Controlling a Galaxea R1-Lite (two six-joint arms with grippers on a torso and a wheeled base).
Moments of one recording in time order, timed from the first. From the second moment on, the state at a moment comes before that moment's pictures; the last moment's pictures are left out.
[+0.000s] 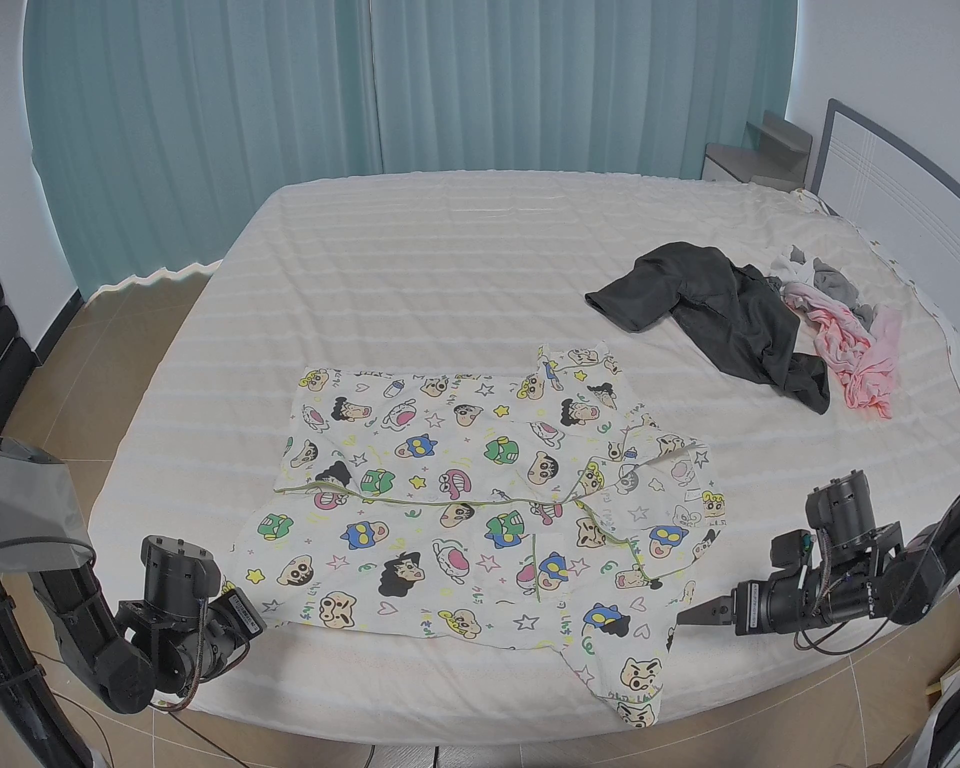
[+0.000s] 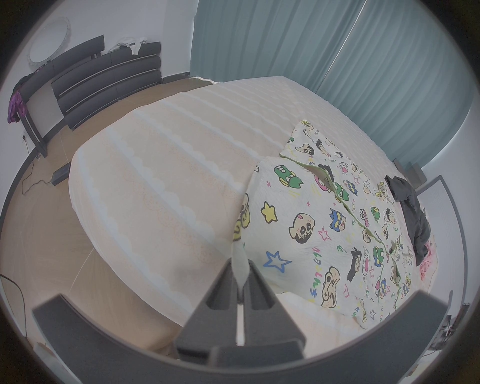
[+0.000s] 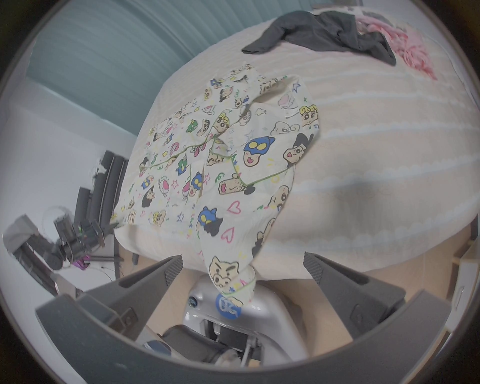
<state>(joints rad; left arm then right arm) -0.24 1.96 -0.14 -1.02 0.28 -0.81 0.28 1.78 -0.40 -0.47 0.27 0.38</state>
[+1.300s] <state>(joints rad) -0.27 1.96 -0.10 -1.07 0.20 -0.92 0.40 2.15 -0.47 -0.77 0.16 0.62</state>
